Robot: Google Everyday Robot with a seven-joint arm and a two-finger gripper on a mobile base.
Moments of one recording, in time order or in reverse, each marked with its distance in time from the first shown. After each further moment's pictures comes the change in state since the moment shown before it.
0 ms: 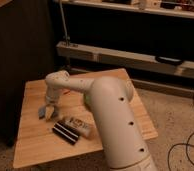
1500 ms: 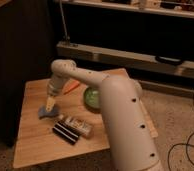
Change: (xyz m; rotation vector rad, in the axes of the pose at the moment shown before) arm -0.015 0.008 -0.062 -0.014 -0.083 0.029
